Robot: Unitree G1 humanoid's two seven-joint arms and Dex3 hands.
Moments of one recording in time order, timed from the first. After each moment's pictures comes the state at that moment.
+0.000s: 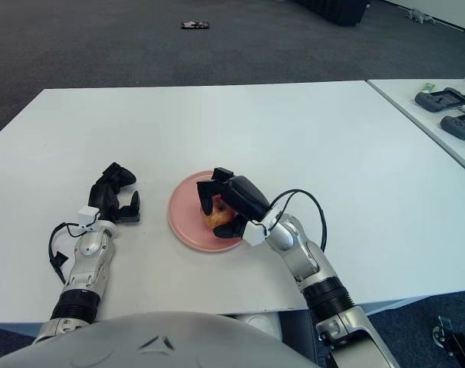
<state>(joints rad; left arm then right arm) 0.01 0.00 0.11 0.40 -0.03 -0.35 0.03 -0.06 -0.31 0.33 0.07 -0.49 -0.59 0.12</state>
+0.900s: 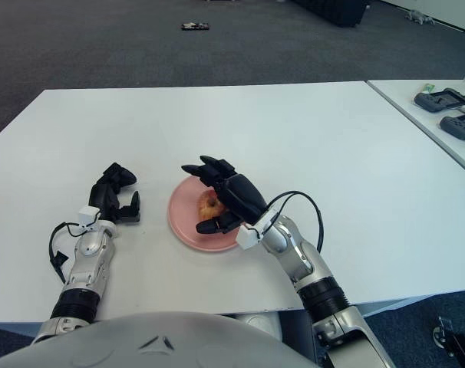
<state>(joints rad) 0.01 0.00 0.12 0.42 -0.04 -0.35 0.03 -0.06 -0.30 0.34 0.07 -0.54 -0.62 0.02</state>
